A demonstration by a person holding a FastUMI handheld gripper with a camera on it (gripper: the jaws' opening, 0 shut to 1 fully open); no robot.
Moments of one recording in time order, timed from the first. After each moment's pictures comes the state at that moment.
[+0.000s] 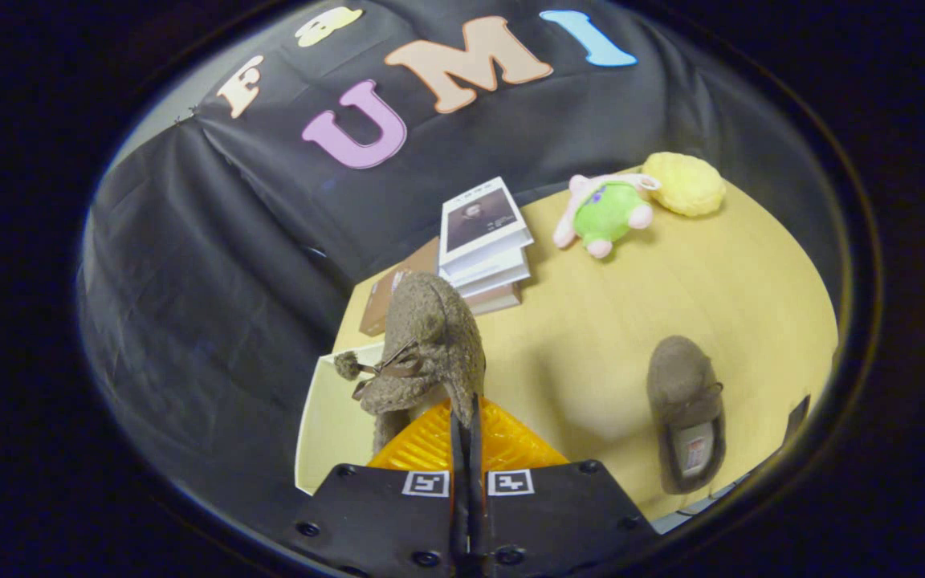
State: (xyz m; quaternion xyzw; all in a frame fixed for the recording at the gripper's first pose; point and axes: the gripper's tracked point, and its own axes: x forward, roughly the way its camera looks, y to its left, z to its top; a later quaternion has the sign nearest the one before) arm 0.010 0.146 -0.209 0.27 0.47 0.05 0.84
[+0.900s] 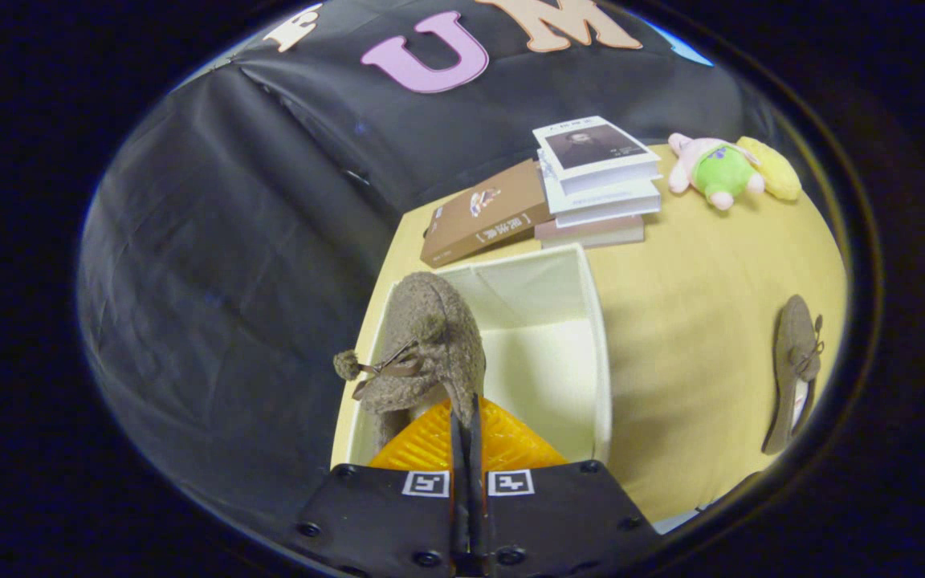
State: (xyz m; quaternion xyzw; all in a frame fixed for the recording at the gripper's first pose) arm -0.009 0.331 -0.263 0.22 0.56 0.11 0.79
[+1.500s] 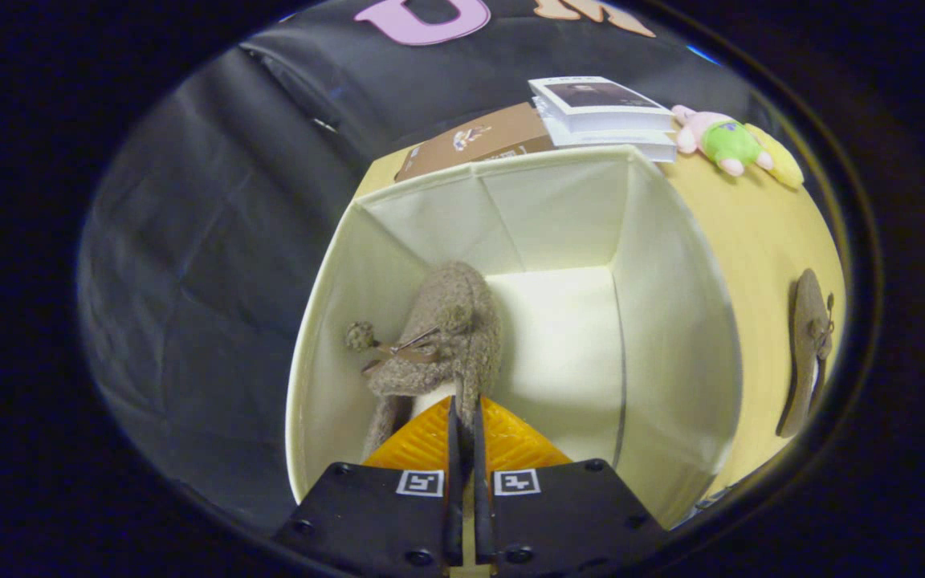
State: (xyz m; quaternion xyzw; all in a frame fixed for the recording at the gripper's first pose) arm -0.038 0.365 -0.324 0.15 0.62 0.08 0.76
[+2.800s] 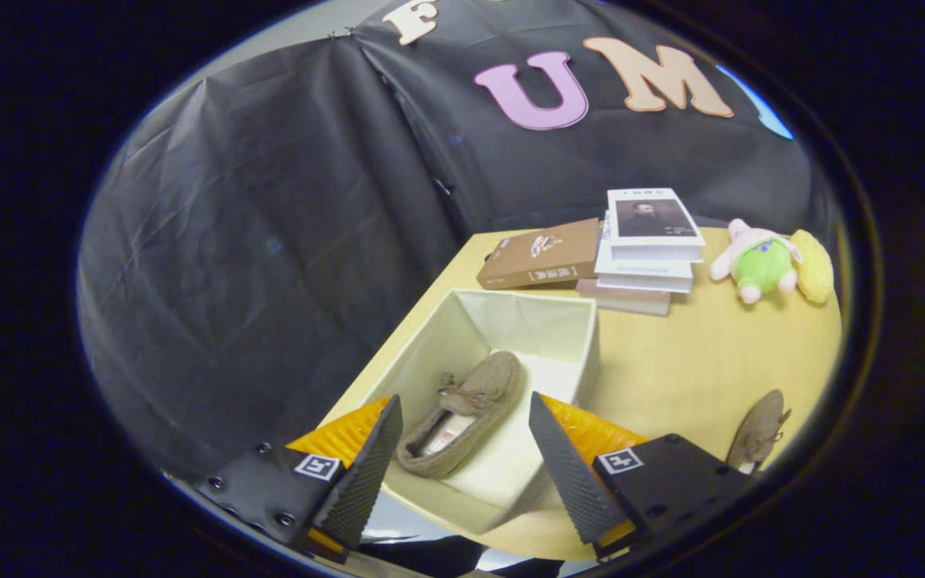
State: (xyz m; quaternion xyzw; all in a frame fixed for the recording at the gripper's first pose) arm -0.023 0.271 -0.193 0.16 0.44 0.25 0.85
